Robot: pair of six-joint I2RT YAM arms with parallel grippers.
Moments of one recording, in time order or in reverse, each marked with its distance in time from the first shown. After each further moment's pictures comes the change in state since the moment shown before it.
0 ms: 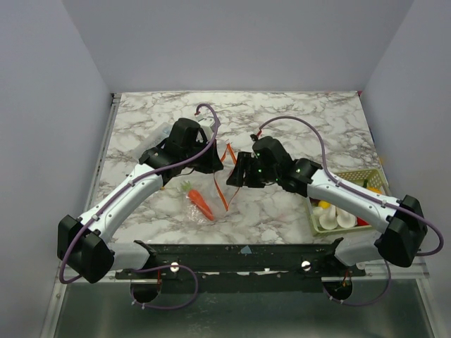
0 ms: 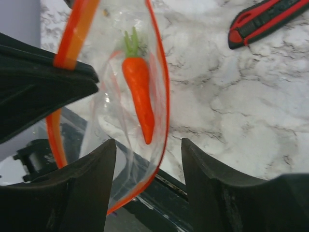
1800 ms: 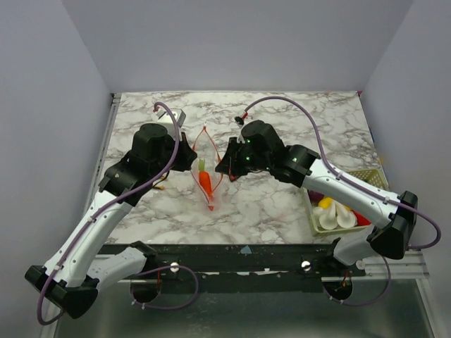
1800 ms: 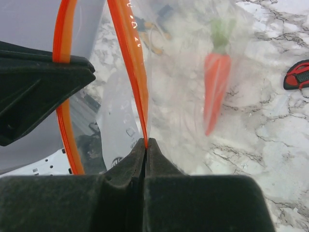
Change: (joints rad) left arm 0.042 -0.299 0.037 -0.135 -0.269 -0.026; right arm 0.101 0.083 0.323 -0.083 0.015 -0.041
